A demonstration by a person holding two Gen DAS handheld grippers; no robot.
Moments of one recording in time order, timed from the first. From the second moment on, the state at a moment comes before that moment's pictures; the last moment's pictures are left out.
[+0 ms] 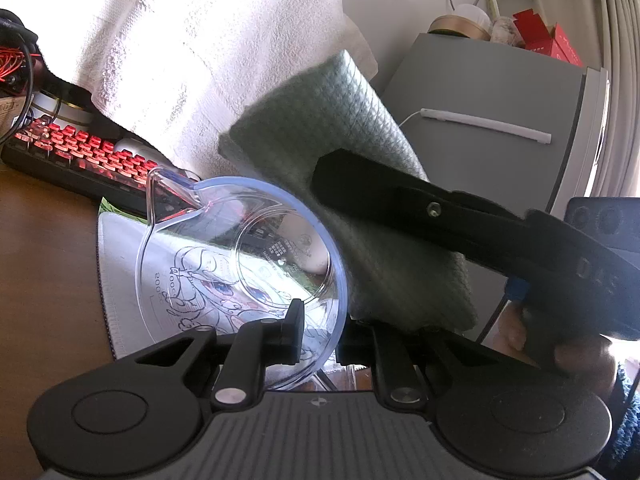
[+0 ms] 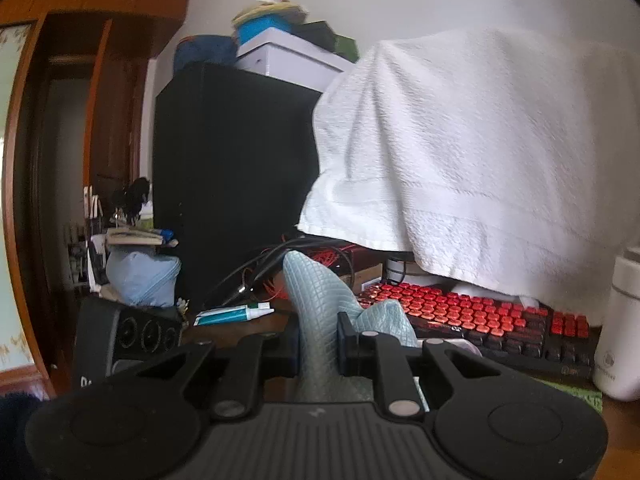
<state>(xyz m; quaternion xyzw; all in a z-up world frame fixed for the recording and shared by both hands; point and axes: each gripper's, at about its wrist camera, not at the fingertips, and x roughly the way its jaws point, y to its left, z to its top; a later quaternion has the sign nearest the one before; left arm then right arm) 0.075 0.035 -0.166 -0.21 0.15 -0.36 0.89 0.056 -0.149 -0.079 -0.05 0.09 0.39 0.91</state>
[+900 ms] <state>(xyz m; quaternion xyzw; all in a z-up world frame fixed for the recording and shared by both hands) 0.076 0.036 -0.166 -0.21 0.15 -0.37 0.89 0.076 -0.158 -0.078 -0.04 0.11 0.37 0.92</state>
